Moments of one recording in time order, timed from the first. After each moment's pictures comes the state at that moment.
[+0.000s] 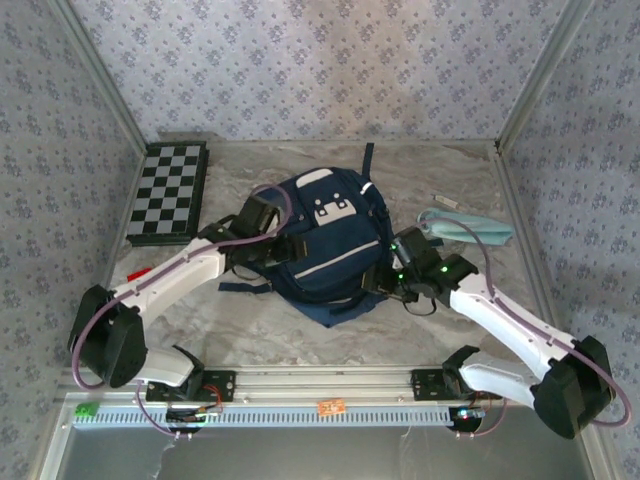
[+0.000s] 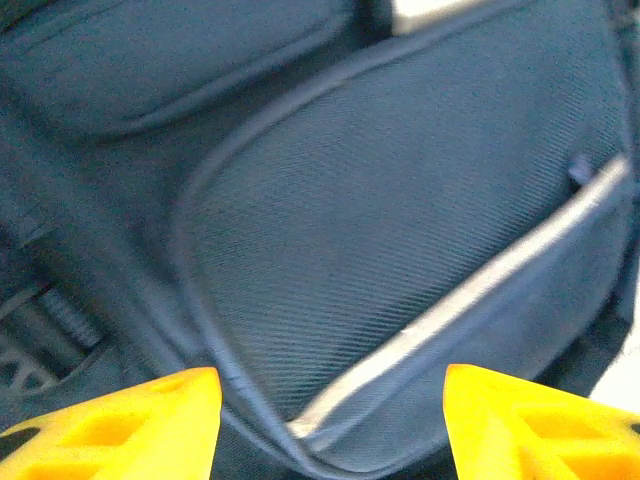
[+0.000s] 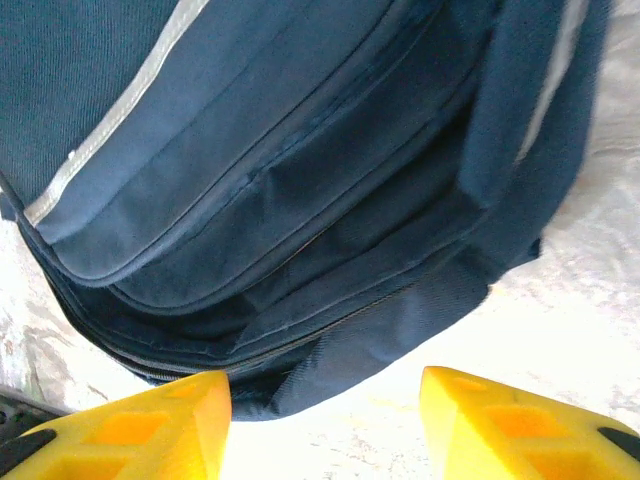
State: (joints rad) left arm -0.61 1.38 0.97 -0.56 0.19 -0.77; right arm 0.63 1.09 0.77 -0.72 -0.20 0.80
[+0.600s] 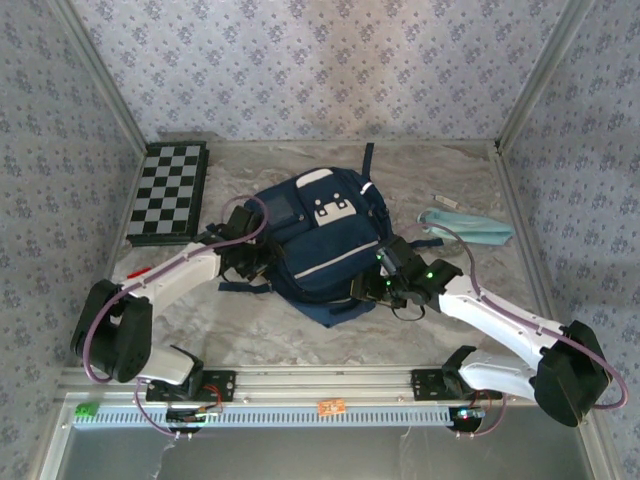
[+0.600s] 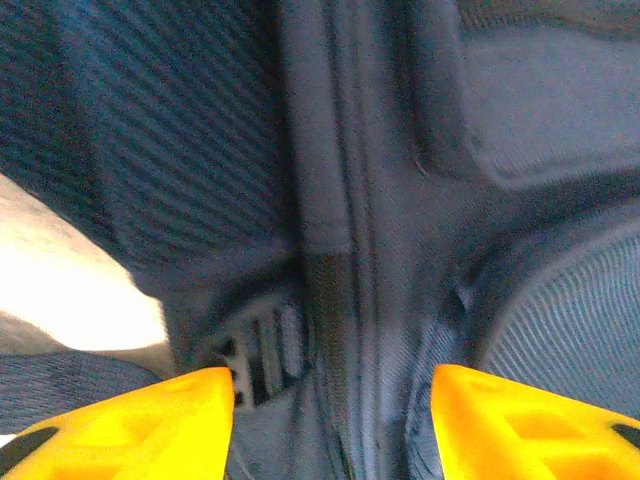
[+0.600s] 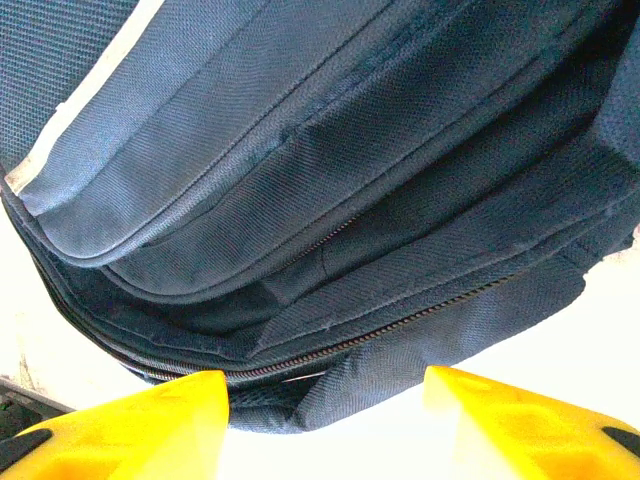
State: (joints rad) left arm -0.49 1.41 0.86 -0.51 0.12 -1.02; right arm 0.72 1.13 0.73 -0.62 -0.17 0.87
